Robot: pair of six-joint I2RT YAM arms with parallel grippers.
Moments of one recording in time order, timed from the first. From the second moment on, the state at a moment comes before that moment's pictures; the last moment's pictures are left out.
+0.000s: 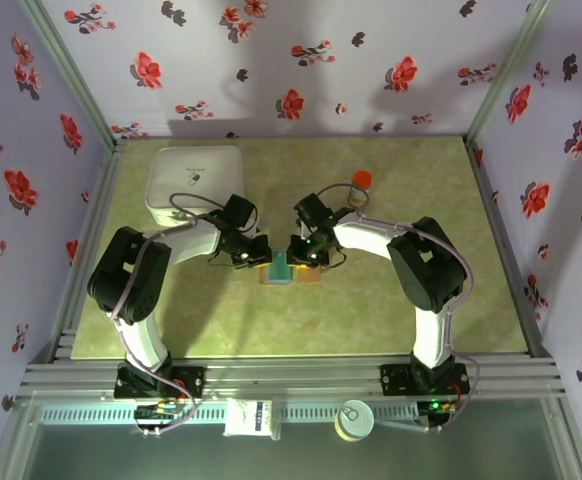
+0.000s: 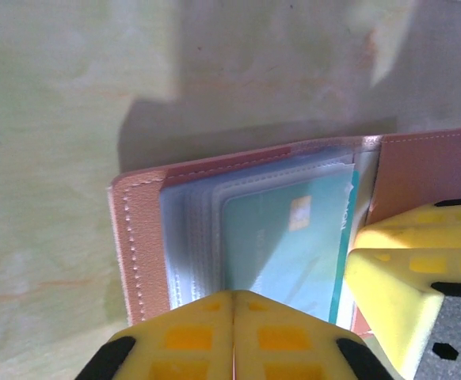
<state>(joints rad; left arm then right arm) -0.54 1.79 1.03 -0.40 0.41 -0.61 0.68 1.92 1.22 -0.51 -0.36 0.68</state>
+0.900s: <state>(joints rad) -0.53 1.80 1.02 -0.38 0.46 -0.62 0.66 1.90 1.15 -0.33 -0.47 0.72</state>
